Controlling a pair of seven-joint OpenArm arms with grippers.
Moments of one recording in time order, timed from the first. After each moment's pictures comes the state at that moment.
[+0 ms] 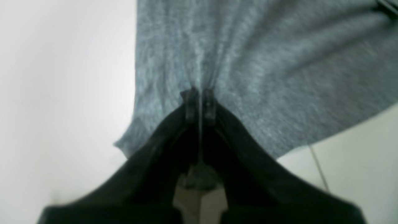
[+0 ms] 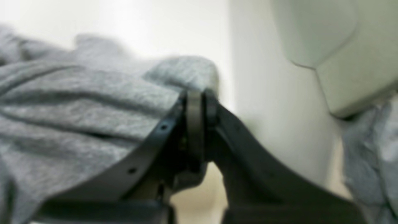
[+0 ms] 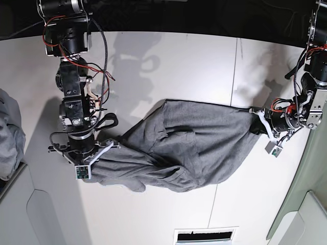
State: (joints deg) left arm -18.3 -32.4 16.2 45.4 -27.1 -36.7 22.3; right arm 12.7 1.1 -0.1 67.5 -11.8 -4.7 -13.6
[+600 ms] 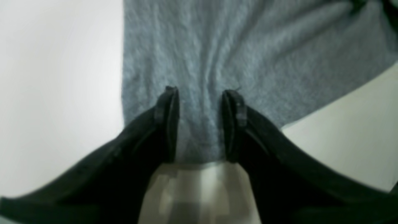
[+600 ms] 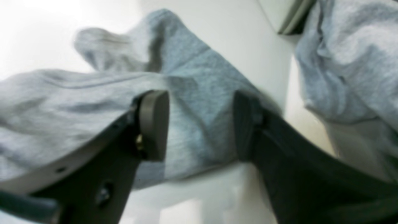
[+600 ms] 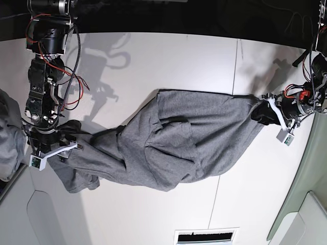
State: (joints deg) left arm -8.5 -37.3 10.8 56.1 -37.7 -37.9 25.0; right arm 10.7 3.8 11.1 71.3 6.5 -1.2 -23.5
